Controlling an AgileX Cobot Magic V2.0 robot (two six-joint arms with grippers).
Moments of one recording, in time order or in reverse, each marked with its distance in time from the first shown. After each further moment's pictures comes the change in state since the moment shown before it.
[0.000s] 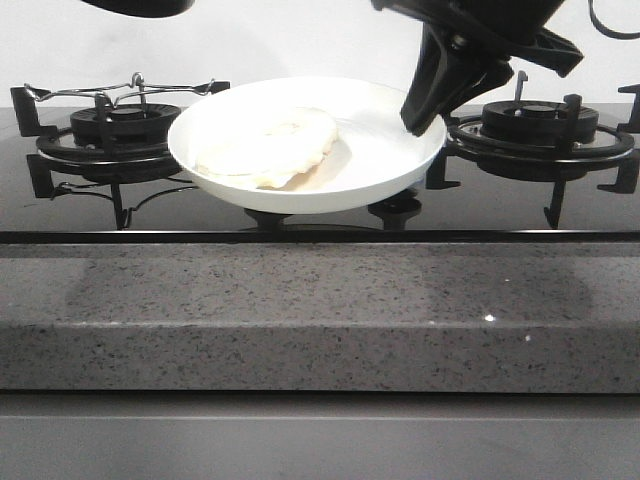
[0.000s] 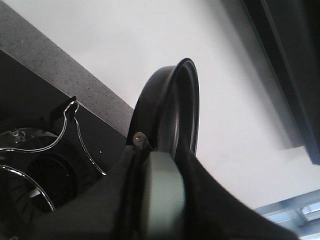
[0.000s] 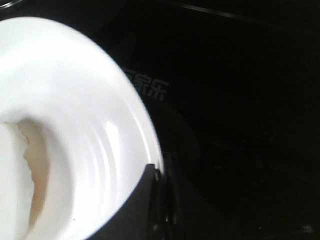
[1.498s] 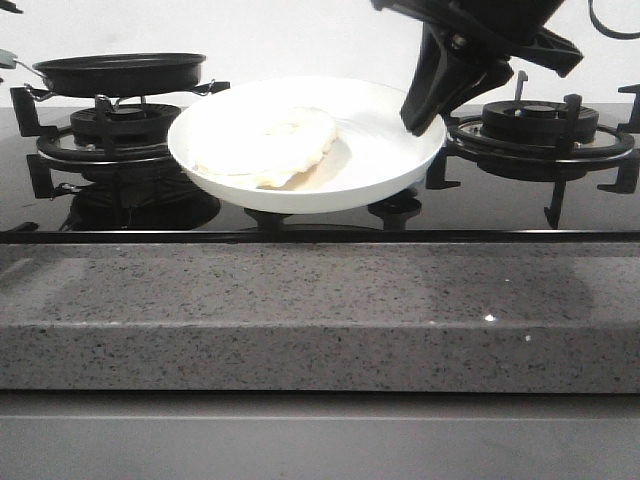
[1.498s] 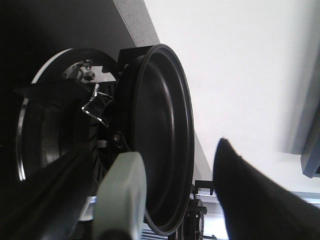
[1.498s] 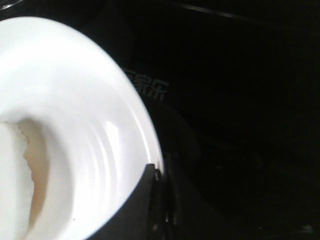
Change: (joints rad) left arm 0.091 0.245 0.000 0.039 0.219 -0.157; right arm 0.000 0.000 0.000 0.000 0.000 0.000
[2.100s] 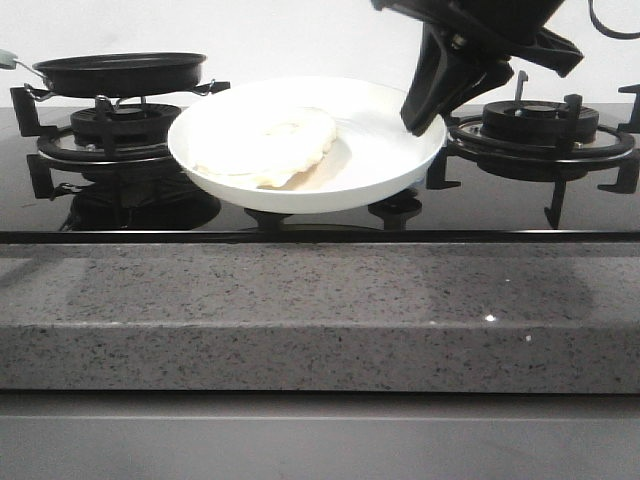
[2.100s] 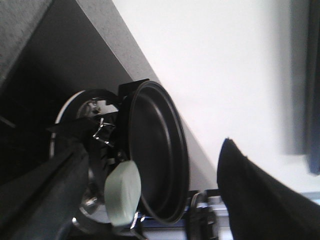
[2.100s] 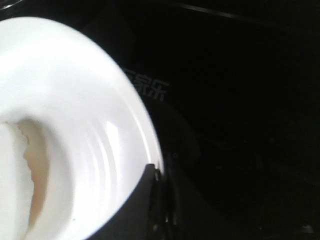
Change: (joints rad) left arm 0.160 -0.110 -0.005 0.117 0.080 0.049; right arm 0.000 0.000 0.000 0.000 0.000 0.000
